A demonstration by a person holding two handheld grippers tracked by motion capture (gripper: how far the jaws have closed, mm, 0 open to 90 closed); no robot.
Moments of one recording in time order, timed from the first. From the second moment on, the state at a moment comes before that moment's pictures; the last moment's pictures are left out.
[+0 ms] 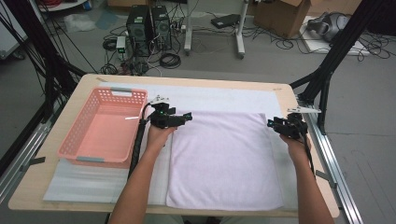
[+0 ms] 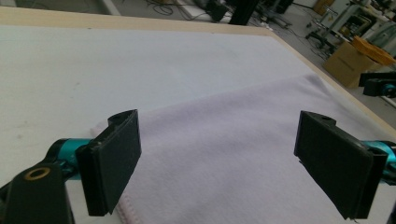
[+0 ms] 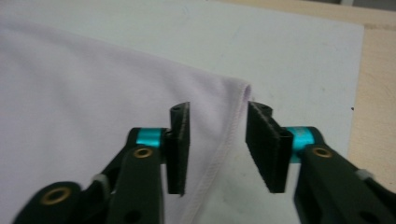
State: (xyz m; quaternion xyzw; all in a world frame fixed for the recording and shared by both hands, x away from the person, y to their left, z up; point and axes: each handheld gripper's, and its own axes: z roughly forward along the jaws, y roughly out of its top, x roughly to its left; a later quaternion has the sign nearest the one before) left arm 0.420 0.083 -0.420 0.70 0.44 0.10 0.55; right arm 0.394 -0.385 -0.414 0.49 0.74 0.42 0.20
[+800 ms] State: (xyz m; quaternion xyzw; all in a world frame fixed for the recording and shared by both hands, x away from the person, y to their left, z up) left arm 0.383 0.087 -0.413 0.71 0.40 0.13 0.56; right arm 0.335 -0.385 -0.420 0.44 0.76 0.43 0.21
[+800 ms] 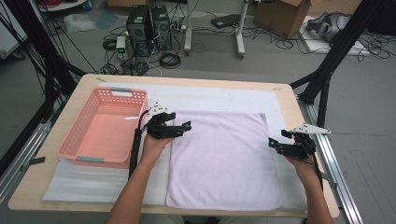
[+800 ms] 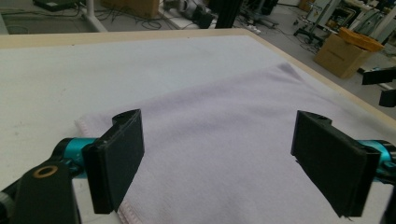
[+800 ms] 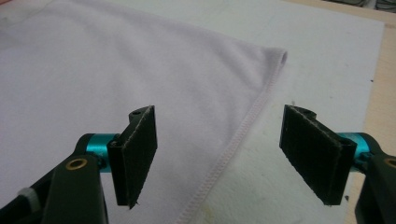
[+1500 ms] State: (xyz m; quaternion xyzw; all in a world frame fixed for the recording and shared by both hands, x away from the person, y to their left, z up) left arm 0.375 0.097 -0.431 0.71 0.43 0.13 0.55; right arm 0.342 -0.384 -0.426 0.45 0.76 0.44 0.19
